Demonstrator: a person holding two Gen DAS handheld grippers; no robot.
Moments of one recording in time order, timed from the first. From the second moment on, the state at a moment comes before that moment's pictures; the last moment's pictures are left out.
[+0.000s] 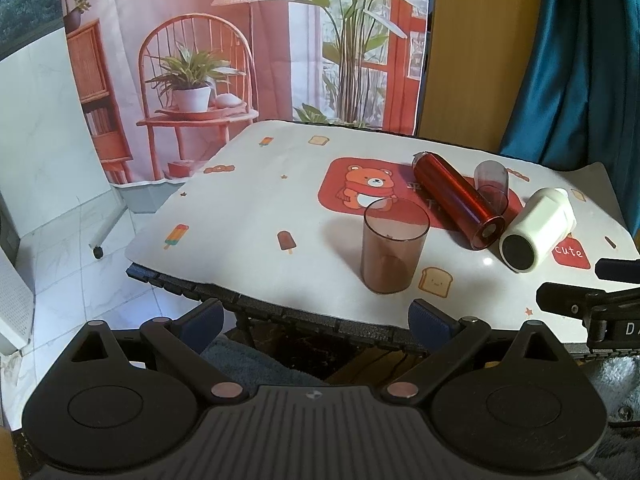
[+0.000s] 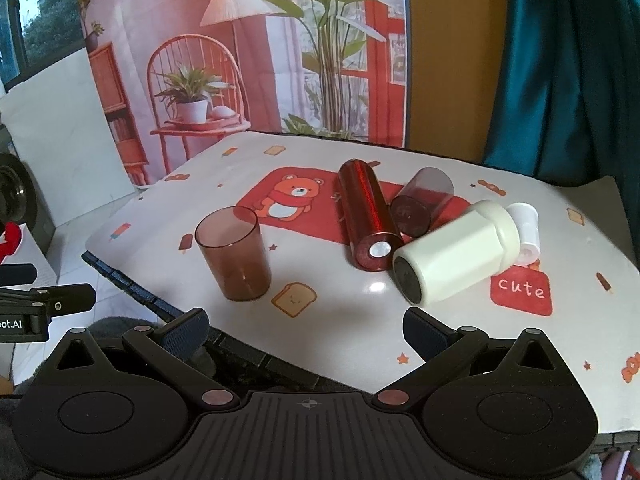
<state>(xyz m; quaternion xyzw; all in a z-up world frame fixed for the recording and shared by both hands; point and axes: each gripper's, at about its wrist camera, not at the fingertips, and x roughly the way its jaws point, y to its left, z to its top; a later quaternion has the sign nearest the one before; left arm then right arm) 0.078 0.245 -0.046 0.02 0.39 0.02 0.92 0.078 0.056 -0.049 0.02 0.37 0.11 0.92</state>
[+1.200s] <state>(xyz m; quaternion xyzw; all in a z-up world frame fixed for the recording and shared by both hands) 0.076 0.243 -0.044 0.03 0.38 0.03 0.92 0.075 0.054 -0.045 0.02 0.36 0.11 0.92</state>
